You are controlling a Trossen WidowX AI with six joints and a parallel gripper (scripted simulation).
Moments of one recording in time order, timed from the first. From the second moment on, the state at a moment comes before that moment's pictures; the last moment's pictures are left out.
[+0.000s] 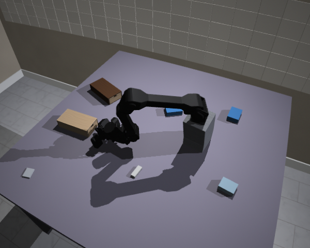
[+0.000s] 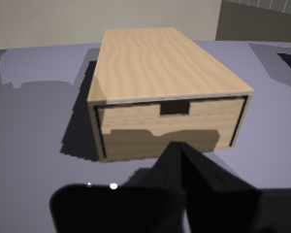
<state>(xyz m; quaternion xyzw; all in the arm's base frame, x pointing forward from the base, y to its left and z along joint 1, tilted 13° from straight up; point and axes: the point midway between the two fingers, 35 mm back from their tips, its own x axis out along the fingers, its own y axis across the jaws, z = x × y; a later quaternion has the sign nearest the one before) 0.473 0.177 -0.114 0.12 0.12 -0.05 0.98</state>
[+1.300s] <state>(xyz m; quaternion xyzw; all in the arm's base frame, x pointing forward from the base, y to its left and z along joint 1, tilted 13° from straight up) 0.479 0.180 -0.115 0.12 0.12 -0.05 0.98</state>
